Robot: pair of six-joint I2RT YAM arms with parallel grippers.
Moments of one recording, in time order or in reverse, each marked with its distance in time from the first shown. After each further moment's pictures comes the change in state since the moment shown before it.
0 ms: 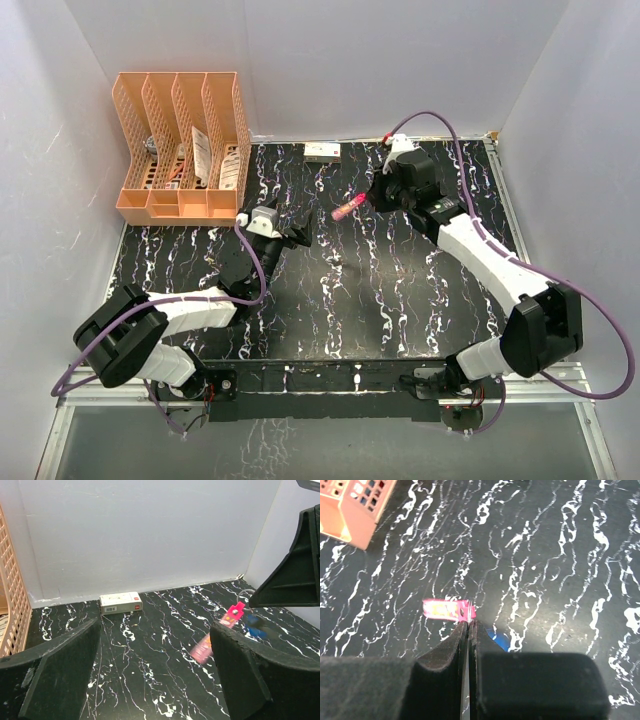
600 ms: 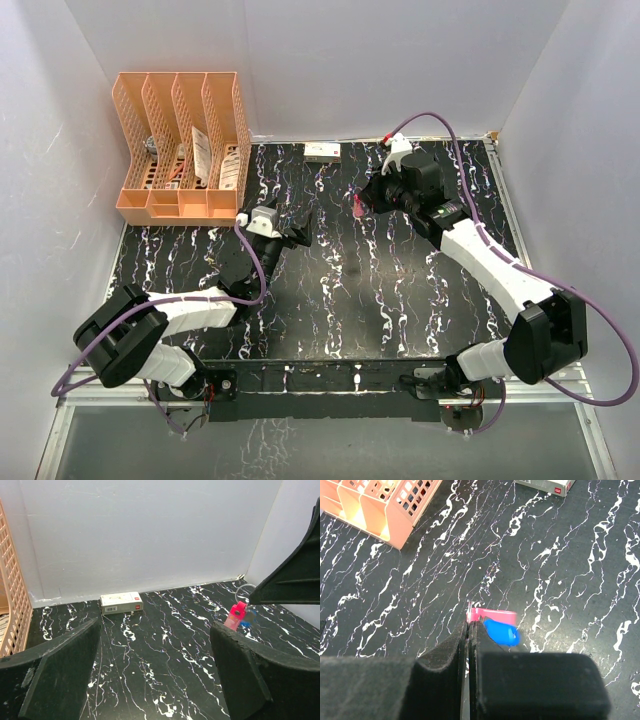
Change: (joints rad) left arm 0.000 0.000 0.000 0.000 -0.004 0.000; right arm -0.005 -0.036 -0.036 0.082 -0.107 -0.005
